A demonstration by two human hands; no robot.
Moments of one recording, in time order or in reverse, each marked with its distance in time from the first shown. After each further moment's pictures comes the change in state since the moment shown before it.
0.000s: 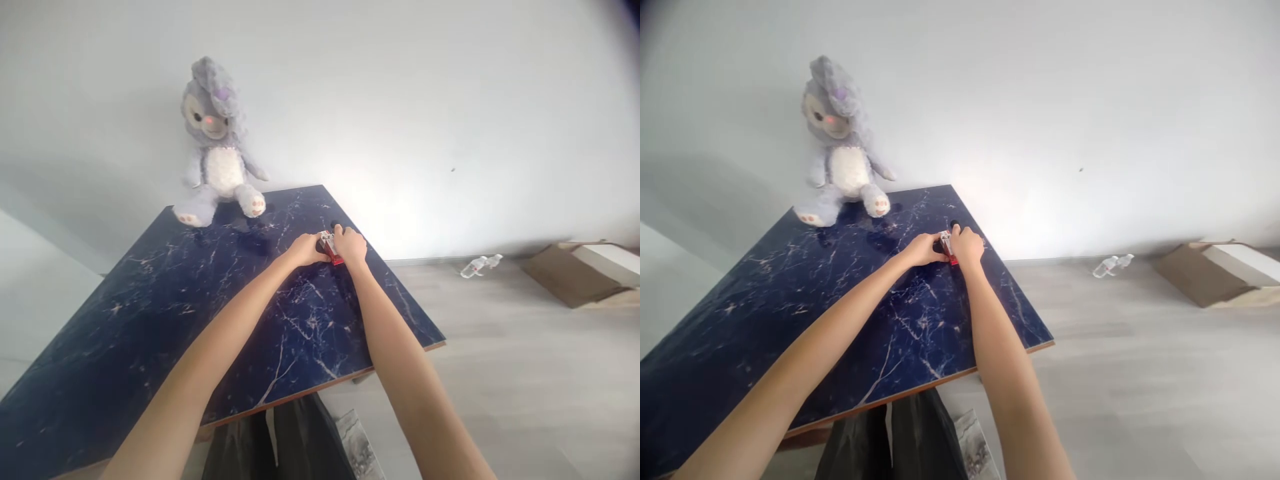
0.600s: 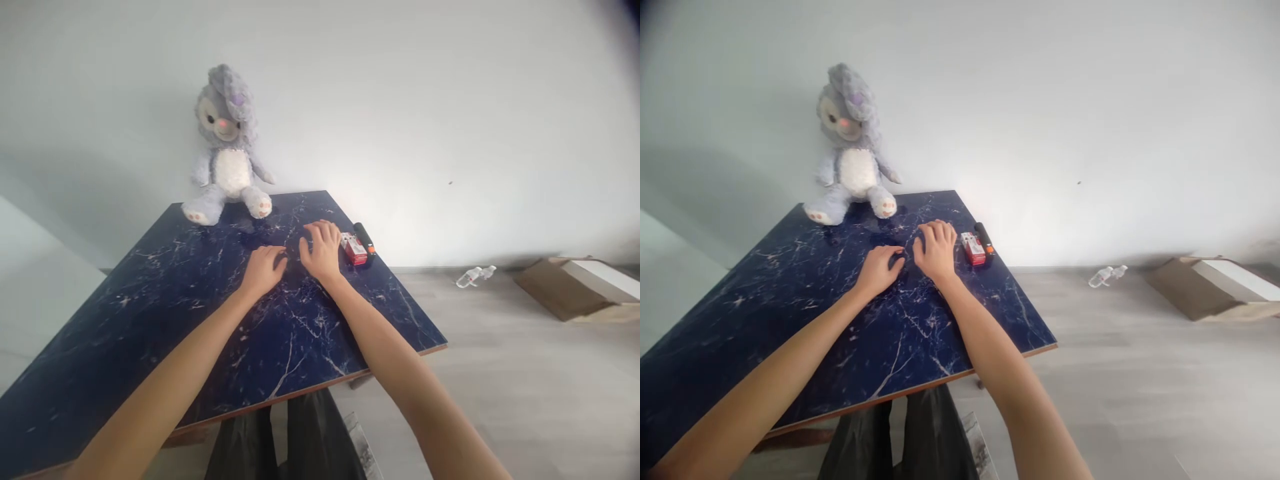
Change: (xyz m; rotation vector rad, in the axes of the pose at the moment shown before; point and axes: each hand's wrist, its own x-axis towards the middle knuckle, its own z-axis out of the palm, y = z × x) left_hand -0.128 -0.061 -0.019 0.118 0.416 -0.054; right_hand -0.072 -0.048 0.031 -0.027 0.267 -0.754
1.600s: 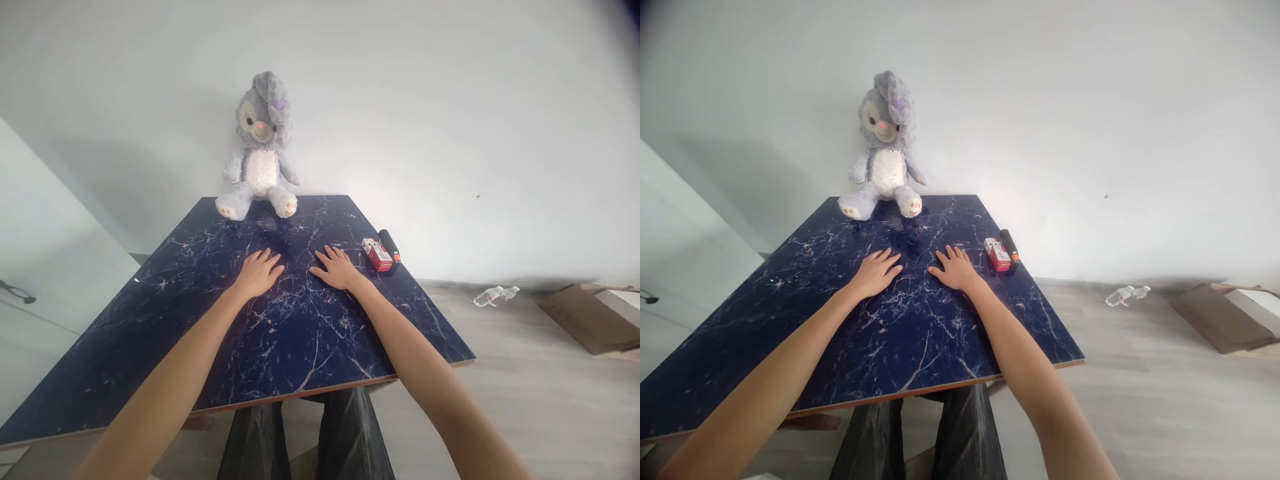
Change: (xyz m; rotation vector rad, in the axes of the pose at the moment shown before) left_hand -0.043 -0.073 -0.035 0.189 -0.331 -0.212; right_hand -0.010 0.010 0.028 -0.077 -0.766 -0.022
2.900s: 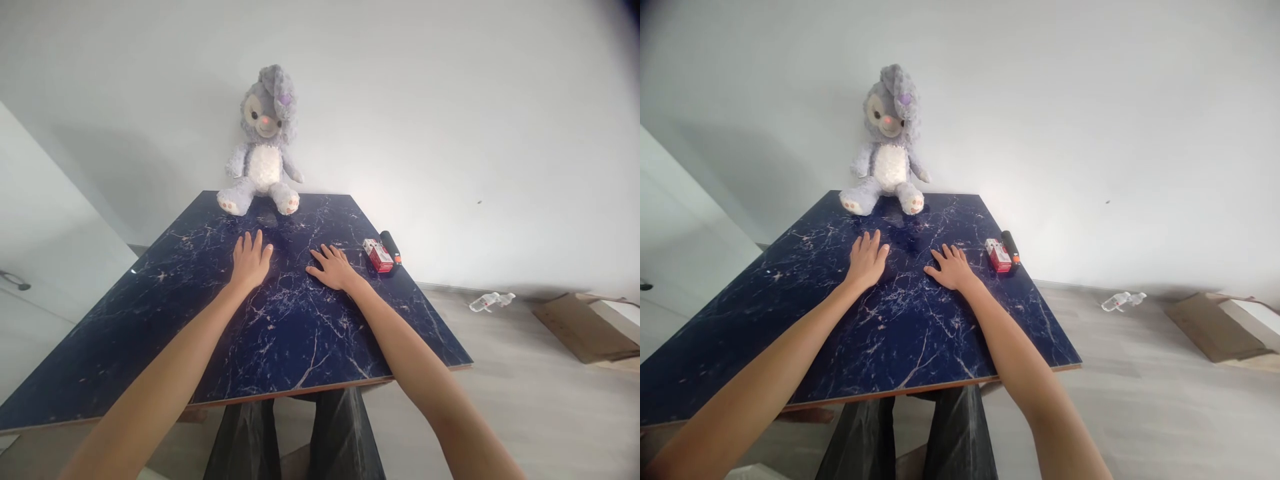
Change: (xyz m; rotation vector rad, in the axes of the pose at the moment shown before) left_hand -0.001 0.008 -0.009 -0.165 0.312 -0.288; right_hand 0.001 -0.011 0.005 -0.096 0.062 -0.056
